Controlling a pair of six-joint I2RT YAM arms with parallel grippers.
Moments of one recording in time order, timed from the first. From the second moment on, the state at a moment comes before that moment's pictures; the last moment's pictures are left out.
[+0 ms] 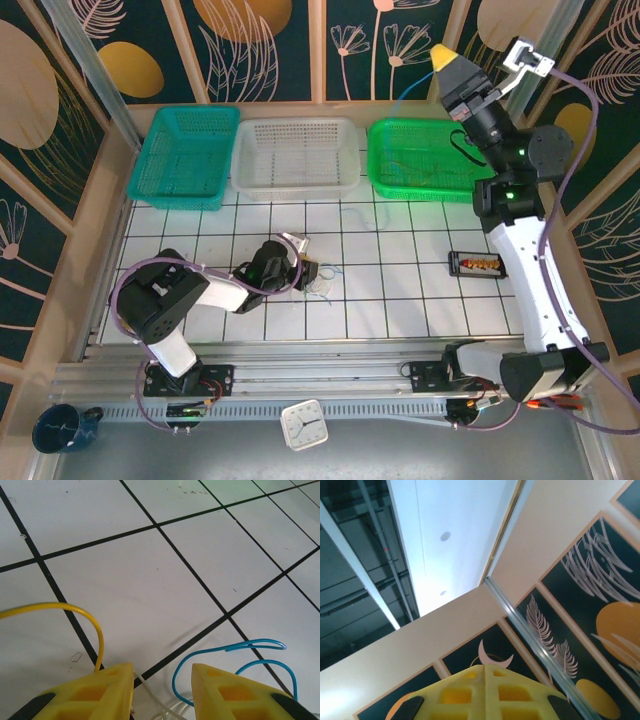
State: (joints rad) left arm -0.73 1.70 0.50 0.63 0.11 -0.35; right arm 0.18 1.23 1.45 0.53 -0.55 1.17
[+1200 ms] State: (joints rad) left arm -0.66 1.19 0.54 0.36 -0.05 -0.49; right arm 0.23 1.76 1.96 0.60 -0.59 1.29
